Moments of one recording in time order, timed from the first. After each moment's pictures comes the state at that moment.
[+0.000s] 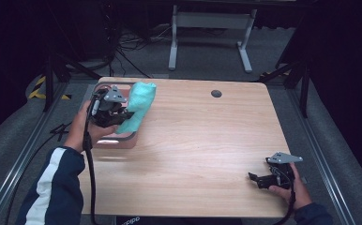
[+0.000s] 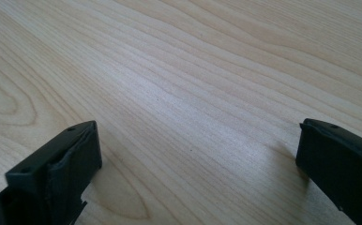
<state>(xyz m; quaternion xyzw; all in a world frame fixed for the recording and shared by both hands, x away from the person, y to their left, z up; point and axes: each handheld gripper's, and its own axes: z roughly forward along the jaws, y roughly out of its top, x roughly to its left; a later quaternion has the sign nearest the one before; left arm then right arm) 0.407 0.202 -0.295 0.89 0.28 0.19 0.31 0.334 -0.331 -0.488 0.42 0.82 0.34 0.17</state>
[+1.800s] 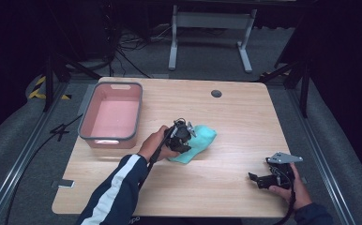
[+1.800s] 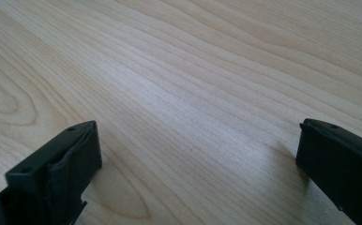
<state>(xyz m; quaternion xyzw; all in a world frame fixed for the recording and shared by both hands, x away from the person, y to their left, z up) 0.434 0.030 -0.428 0.96 0.16 0.06 0.22 0.334 -0.332 -0.488 0.42 0.82 0.34 0.17</state>
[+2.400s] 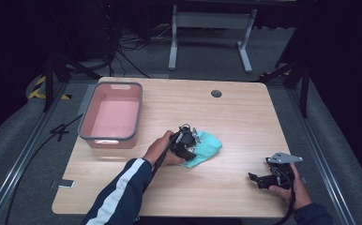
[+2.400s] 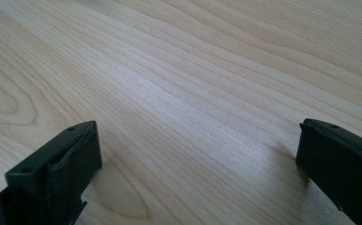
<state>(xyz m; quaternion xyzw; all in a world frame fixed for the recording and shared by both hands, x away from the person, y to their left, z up) 0.429 0.018 -0.448 0.96 0.15 0.05 0.23 0.334 -0.332 -0.488 0.42 0.82 0.34 0.17</state>
